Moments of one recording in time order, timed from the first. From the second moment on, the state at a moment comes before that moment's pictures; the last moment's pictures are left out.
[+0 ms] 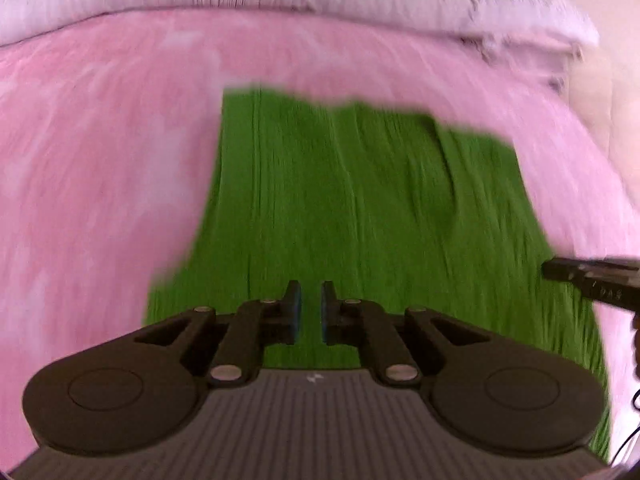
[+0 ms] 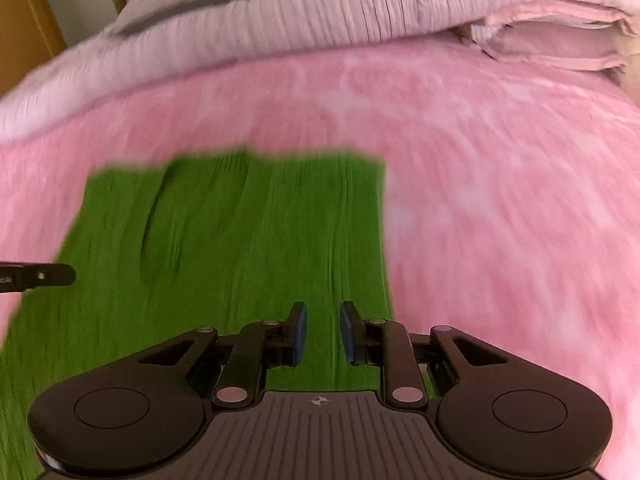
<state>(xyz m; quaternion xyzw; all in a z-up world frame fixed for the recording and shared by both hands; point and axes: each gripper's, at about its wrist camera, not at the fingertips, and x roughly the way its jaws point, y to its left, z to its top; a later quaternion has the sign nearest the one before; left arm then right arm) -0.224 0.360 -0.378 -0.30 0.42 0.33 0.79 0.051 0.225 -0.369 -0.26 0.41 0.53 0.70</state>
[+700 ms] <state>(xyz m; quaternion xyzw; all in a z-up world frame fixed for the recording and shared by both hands) -0.367 0.202 -0.331 -0.32 0.44 0.35 0.76 -0.065 0.019 -0.321 -0.22 0.46 0.40 0.76</state>
